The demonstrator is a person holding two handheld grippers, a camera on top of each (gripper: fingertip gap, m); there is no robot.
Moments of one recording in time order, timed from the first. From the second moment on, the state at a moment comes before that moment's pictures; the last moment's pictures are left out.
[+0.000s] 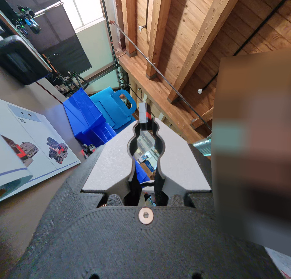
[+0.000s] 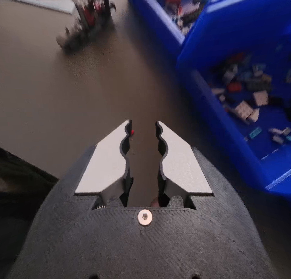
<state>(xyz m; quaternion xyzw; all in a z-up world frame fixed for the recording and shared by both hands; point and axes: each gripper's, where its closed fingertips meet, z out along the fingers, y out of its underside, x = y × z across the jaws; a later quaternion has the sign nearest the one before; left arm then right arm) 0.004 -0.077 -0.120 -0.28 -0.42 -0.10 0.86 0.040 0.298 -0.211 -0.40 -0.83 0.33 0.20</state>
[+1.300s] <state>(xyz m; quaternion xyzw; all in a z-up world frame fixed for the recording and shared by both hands) -0.004 -0.079 -0.146 -0.26 -0.51 -0.08 0.81 -0.012 0.037 -0.177 -0.19 -0.82 0.52 0.14</state>
